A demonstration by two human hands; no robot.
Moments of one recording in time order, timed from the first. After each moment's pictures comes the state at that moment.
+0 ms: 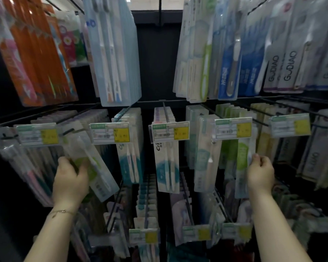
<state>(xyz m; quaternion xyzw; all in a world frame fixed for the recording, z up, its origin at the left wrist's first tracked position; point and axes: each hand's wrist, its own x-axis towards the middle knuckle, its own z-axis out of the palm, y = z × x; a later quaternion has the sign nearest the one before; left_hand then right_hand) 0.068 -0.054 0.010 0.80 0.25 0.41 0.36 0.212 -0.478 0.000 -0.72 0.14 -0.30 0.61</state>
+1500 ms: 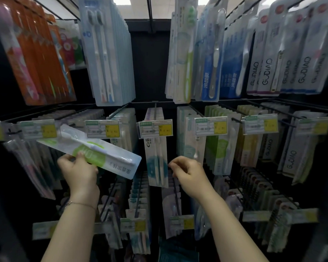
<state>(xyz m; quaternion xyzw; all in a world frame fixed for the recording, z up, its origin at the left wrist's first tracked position) 0.068 -0.134 0.040 0.48 0.24 0.51 0.67 0.131 -0.394 0.023 -0.79 -0.28 -0.07 0.54</state>
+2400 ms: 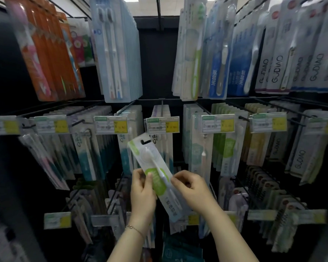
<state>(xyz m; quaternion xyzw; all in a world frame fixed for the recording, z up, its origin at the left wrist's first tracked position) 0.065 -0.247 -0.035 0.64 0.11 0.34 0.68 0.117 -0.394 -0.020 -0.79 -0.28 -0.03 0.55</state>
